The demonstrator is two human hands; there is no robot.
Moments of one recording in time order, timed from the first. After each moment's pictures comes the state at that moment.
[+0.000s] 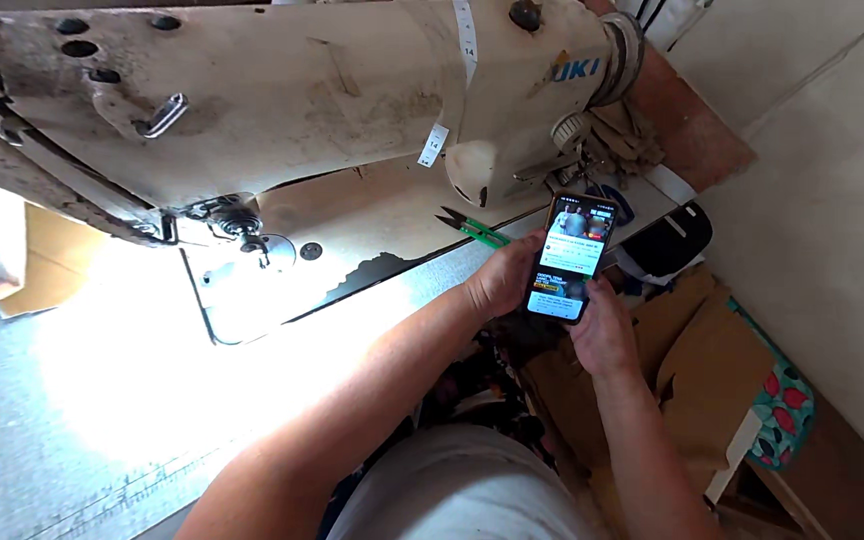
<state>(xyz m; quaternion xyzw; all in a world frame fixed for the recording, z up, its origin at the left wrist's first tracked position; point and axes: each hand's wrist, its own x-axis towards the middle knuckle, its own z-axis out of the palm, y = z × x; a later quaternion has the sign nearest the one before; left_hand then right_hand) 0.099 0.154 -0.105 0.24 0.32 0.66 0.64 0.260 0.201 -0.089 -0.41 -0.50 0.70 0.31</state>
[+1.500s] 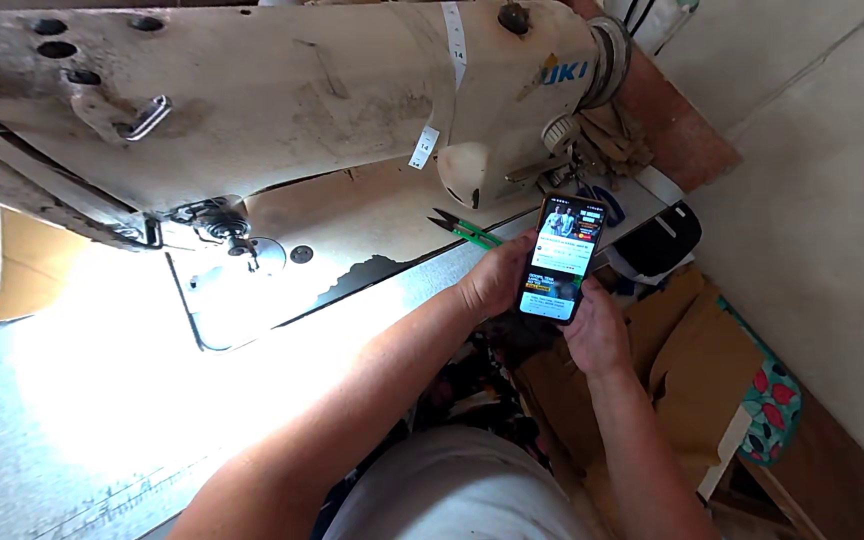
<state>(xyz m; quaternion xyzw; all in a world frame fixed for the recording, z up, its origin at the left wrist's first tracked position) 0.098 0.154 -0.103 0.22 0.32 0.66 0.64 0.263 0.205 -0.090 -0.40 -0.51 0.70 0.30</state>
